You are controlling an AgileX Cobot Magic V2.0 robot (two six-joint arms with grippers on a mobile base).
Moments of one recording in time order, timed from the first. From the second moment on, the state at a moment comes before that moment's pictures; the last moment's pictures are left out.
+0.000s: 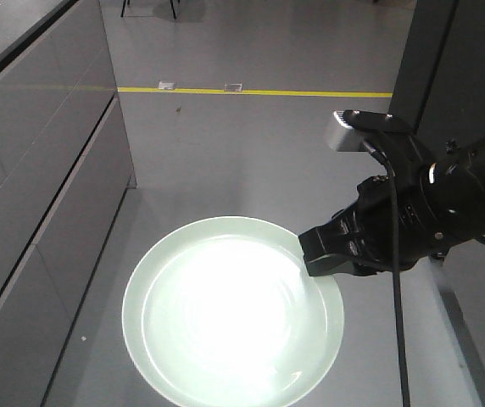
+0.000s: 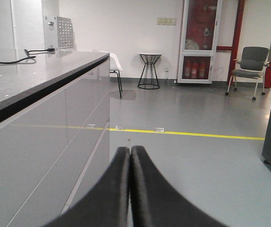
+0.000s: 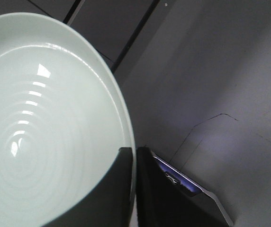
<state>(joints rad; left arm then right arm) 0.06 -0.01 0.02 -0.01 0.04 -0.05 0.39 1.33 -1.17 0.50 1.04 -0.20</state>
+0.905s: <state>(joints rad) 0.06 -0.01 0.02 -0.01 0.04 -0.05 0.39 1.33 -1.17 0.50 1.04 -0.20</state>
